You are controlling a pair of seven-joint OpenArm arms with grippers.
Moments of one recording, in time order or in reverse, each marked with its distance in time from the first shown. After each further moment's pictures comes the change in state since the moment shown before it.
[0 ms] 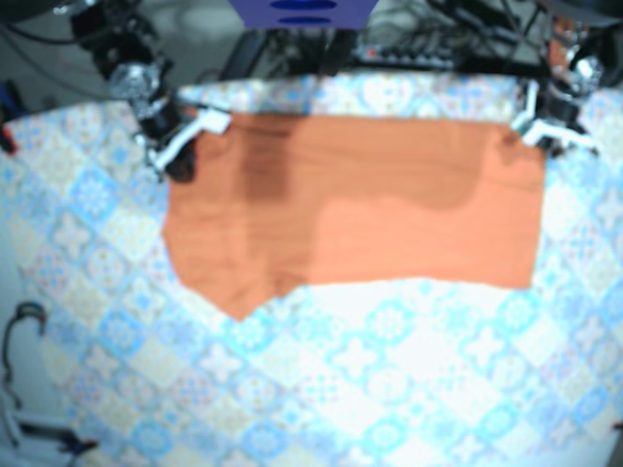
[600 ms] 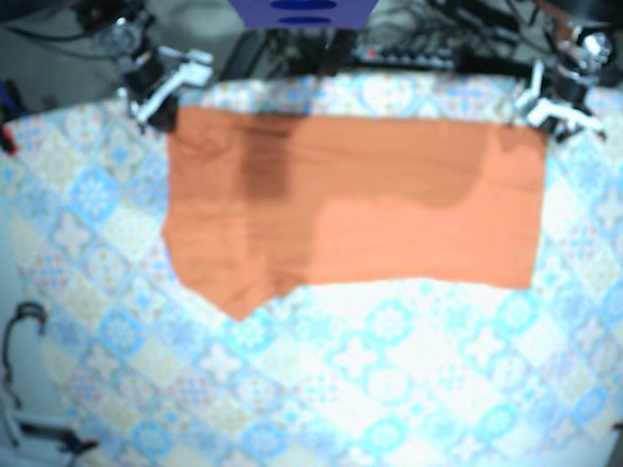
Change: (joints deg) left arm 10.1 0.0 -4.8 9.9 -0.1 -0.1 0.3; right arm -13.4 2.3 3.8 3.4 0.0 -0.2 -0.1
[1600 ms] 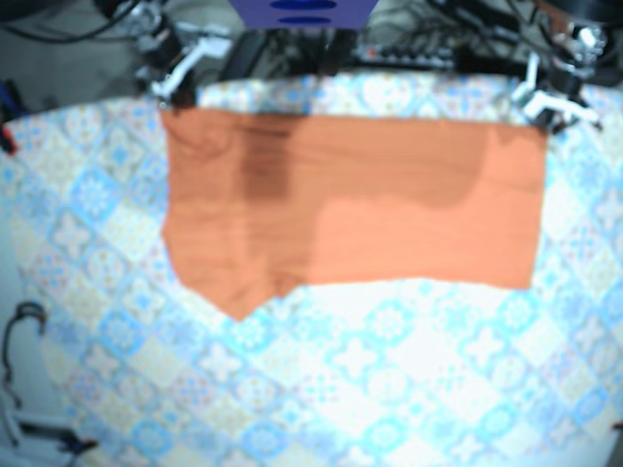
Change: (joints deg) left arm 0.5 1.7 0.3 -0.1 0.0 0.0 0.0; right arm -0.1 -0.5 -6.9 -3.2 -1.7 -0.4 -2.3
